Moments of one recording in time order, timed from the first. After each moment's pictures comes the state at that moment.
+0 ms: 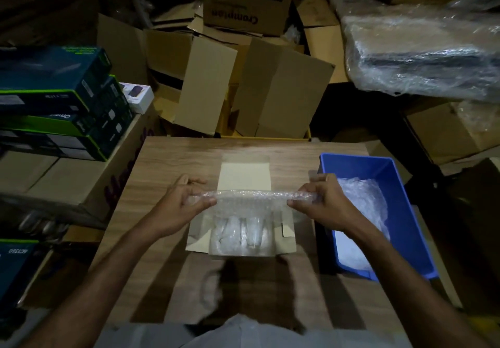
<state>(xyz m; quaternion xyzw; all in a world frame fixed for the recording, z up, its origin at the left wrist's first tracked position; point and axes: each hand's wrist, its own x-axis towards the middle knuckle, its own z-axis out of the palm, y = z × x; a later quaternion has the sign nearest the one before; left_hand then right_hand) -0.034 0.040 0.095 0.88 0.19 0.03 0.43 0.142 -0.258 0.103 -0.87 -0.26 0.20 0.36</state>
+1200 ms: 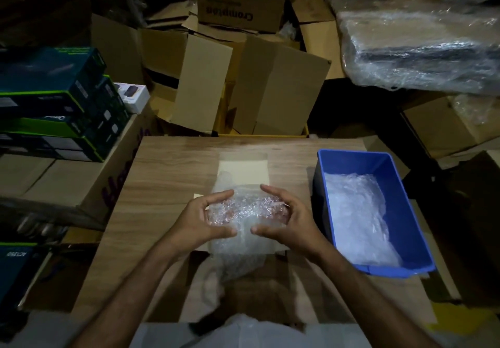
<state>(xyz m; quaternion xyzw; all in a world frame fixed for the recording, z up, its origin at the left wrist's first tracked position) -0.040 -0.016 0.095 0.75 0.19 -0.02 0.63 0.076 -0.228 0.073 -0.69 -0.23 0.29 0.63</state>
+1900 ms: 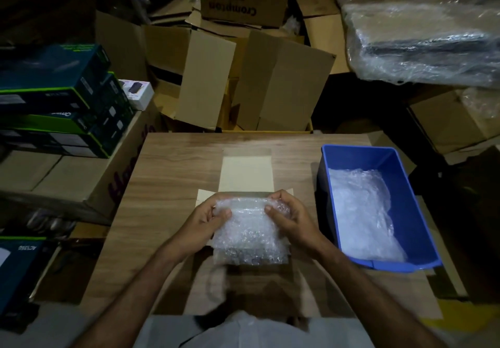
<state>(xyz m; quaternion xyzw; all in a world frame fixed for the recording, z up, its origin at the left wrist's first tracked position) -0.048 -0.019 0.068 0.67 0.21 -0.03 0.71 0.078 -0.226 0.049 -0.65 -0.21 0.35 0.65</state>
